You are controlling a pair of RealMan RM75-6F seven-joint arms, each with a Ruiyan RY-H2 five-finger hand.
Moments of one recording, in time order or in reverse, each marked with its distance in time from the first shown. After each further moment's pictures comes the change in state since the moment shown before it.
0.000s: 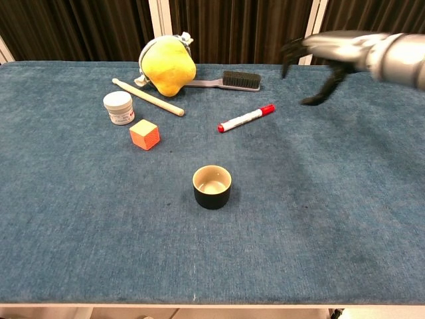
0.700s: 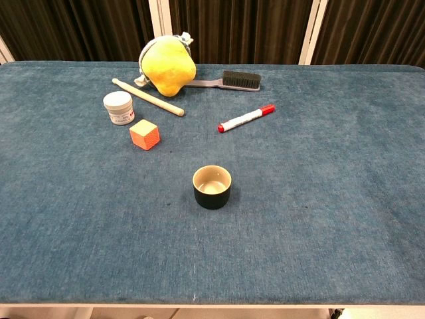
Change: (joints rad) left arm 0.000 -0.007 0.011 -0.006 0.017 0.005 0.025; right arm -0.638 0.466 -0.197 -0.517 -0.271 0.557 0.088
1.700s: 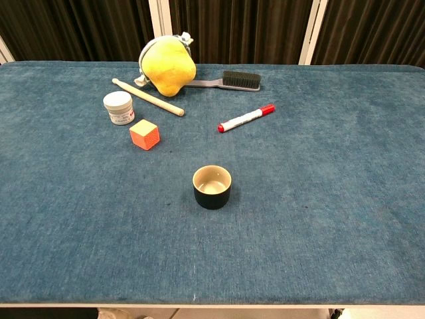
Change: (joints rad) left arm -0.007 0.002 0.002 0.012 0.003 -0.012 0.000; right arm -0.174 0.027 -0.071 -0.086 -0.102 0.264 -0.044
